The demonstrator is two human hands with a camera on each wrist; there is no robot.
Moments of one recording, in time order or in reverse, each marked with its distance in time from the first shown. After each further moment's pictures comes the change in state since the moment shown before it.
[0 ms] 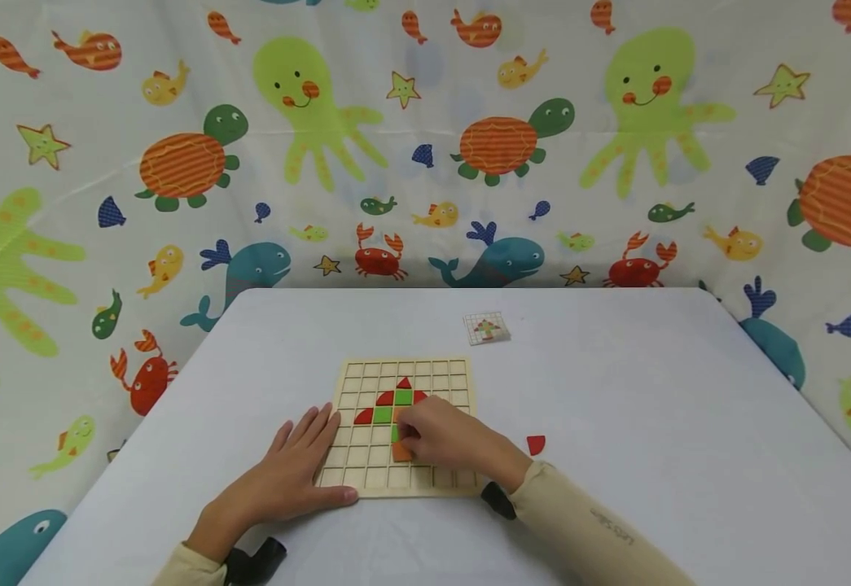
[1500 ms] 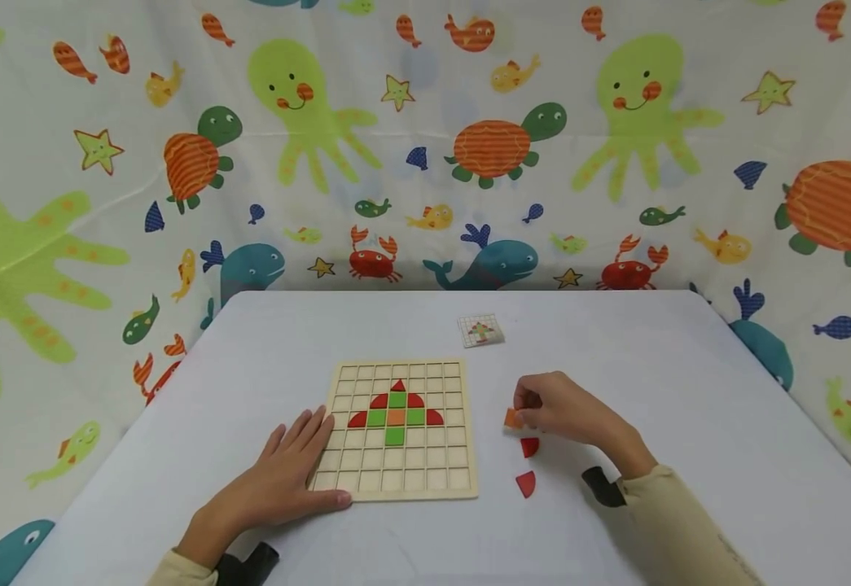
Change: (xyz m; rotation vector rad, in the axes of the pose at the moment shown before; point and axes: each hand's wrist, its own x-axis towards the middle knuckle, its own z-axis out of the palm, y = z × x) left_hand -0.002 0.002 0.002 -0.012 -0.003 -0.009; right_hand -0.109 0.071 -0.083 0.118 0.095 0.365
